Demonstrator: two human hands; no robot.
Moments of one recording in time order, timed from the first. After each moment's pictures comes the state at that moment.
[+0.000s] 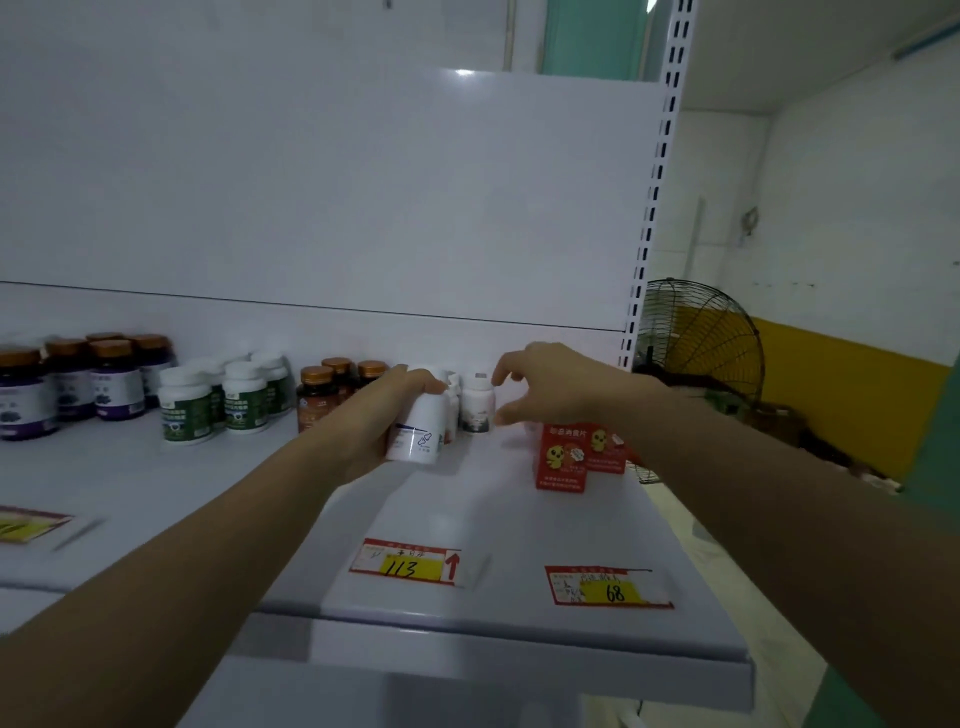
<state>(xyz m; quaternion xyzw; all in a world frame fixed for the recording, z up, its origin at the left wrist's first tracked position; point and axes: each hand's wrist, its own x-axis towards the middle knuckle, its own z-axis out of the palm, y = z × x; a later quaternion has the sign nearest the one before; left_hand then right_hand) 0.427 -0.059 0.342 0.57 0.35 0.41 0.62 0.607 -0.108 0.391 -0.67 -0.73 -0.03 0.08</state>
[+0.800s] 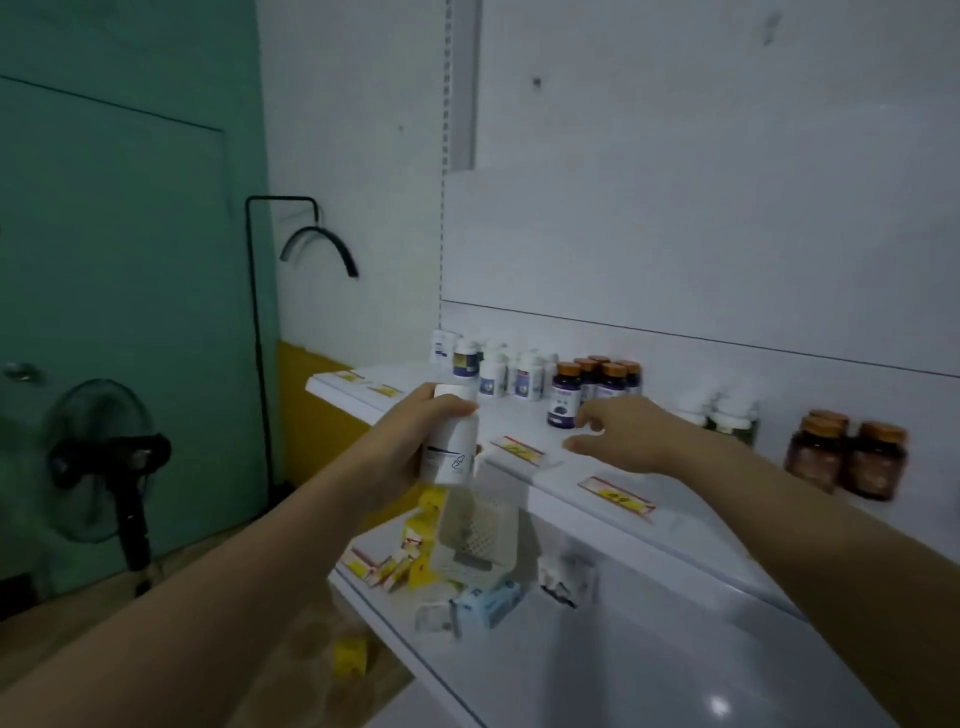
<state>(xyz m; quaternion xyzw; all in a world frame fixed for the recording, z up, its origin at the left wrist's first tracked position) 0.000 -0.160 0.337 0.47 0.50 0.58 0.44 0.207 -0.072 0.365 -0.48 -0.87 0.02 0.07</state>
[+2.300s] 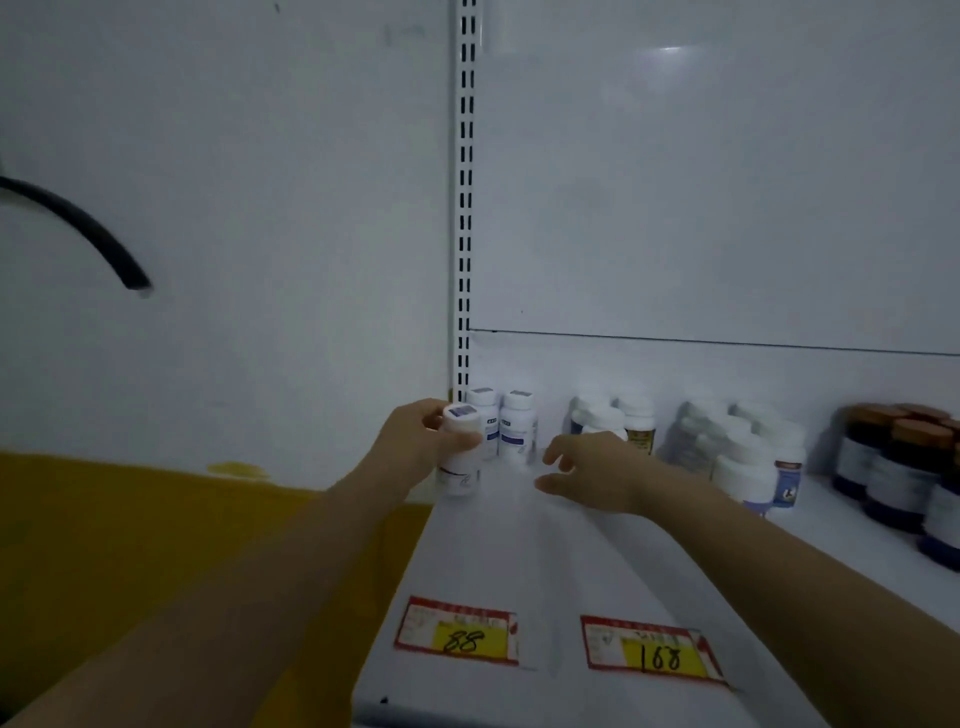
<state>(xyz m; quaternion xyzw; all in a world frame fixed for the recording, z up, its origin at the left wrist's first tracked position) -0.412 0.344 0.314 0.66 0.45 0.46 0.40 -0.221 0.281 0.327 -0.71 -0.70 0.07 0.08</state>
